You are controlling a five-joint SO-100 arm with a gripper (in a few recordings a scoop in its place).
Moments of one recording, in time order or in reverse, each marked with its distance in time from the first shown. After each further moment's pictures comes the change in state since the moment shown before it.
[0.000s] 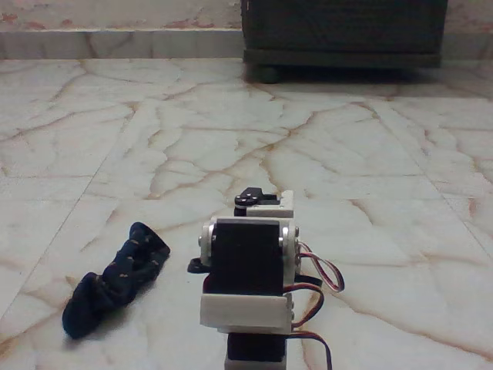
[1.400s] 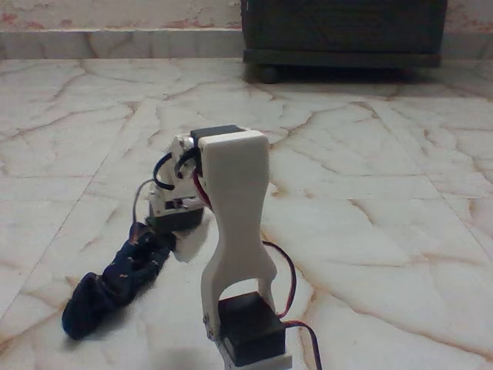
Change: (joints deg) arm -27.4 -52.9 -59.4 59.9 59.9
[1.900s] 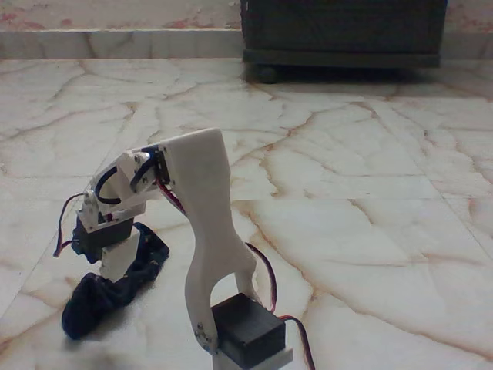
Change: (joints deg) arm -17.3 -14.6 -16.3 5.8 16.7
